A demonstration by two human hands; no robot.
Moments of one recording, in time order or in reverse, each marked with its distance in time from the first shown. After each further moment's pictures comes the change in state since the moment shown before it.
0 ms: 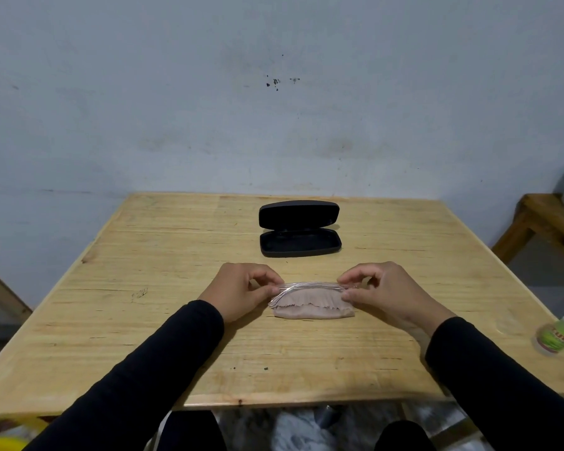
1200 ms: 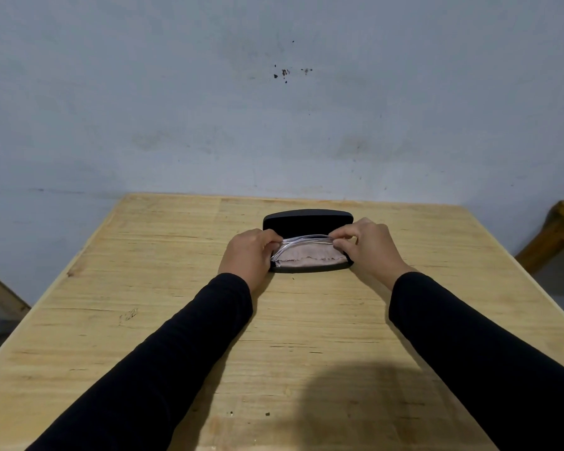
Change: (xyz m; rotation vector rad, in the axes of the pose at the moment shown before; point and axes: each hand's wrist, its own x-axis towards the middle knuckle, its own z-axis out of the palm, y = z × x) left_hand 0.083 -0.021 0.009 0.289 0.371 0.056; right_hand 0.101 -0.025 0.003 -0.390 0.291 -0.201
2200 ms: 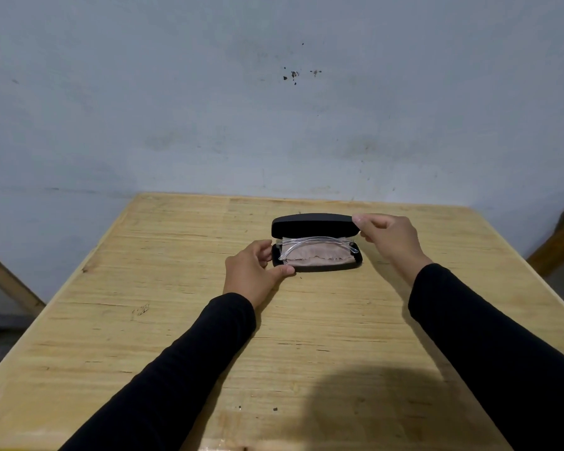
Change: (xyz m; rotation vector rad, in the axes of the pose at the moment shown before) left_hand -0.029 0.010 -0.005 -0.415 -0.028 -0.482; right_hand 0.004 0.005 -0.012 0.445 0.109 0.313
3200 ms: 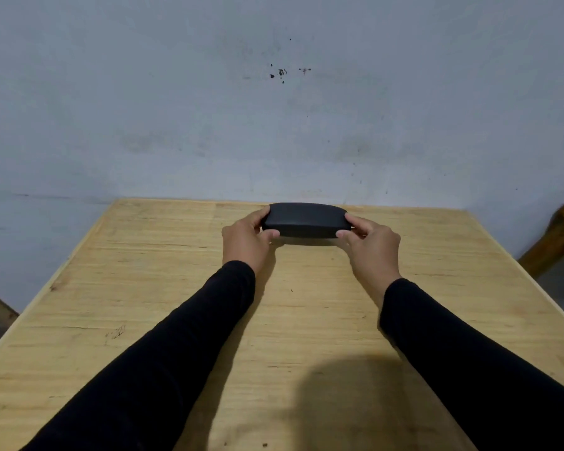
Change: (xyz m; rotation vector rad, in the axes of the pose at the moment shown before) left_hand 0.063 0.023 0.013 0.007 0.051 0.064; right_hand 0.009 0.014 0.031 -0.028 0.172 -0.064
